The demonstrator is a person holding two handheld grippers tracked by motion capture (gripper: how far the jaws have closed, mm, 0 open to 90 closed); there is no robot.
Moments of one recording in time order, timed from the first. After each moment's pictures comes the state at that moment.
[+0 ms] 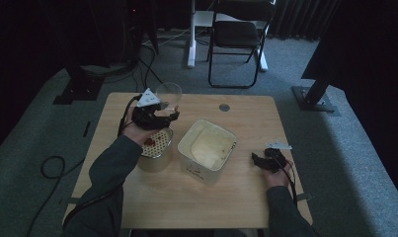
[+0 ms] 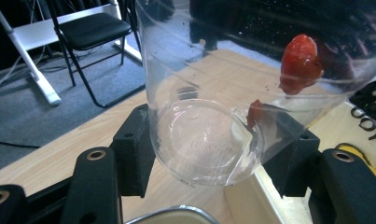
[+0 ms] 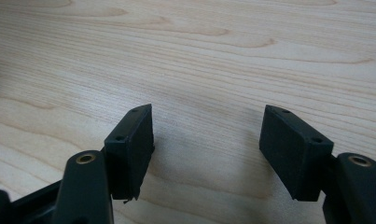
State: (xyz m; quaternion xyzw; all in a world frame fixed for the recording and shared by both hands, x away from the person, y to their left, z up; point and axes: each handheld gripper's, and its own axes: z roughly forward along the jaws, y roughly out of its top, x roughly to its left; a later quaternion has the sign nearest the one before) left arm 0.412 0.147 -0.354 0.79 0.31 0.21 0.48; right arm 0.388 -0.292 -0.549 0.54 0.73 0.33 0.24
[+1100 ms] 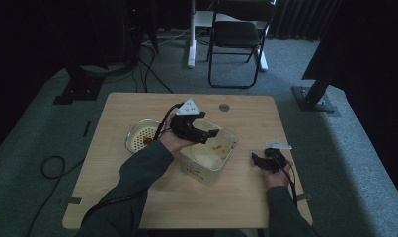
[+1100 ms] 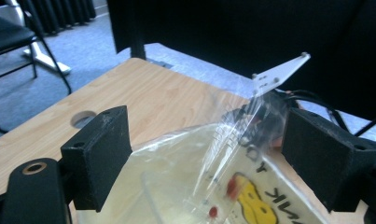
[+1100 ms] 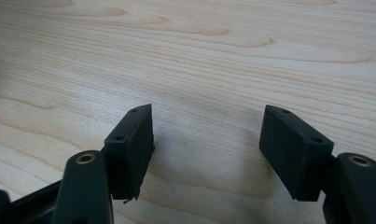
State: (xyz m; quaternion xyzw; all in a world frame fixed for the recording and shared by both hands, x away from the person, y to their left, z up) left arm 0.399 0.054 -0.364 0.82 0.22 0.12 0.51; right arm 0.388 -0.292 -0.549 0.55 0.73 0.33 0.24
